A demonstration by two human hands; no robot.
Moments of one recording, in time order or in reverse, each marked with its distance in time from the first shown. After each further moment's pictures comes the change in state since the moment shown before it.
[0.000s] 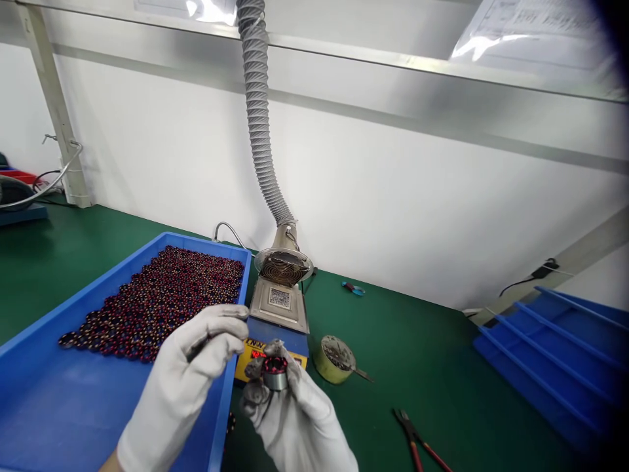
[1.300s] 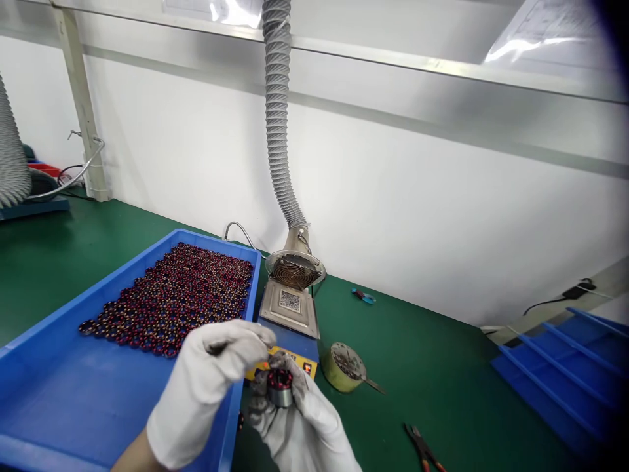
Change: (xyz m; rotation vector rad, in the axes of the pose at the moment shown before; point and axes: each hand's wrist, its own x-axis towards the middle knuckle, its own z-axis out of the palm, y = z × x) left_hand 0.006 0.004 0.004 -0.450 0.079 -0.241; right_hand -0.003 0.010 -0.019 -0.069 0.014 0.067
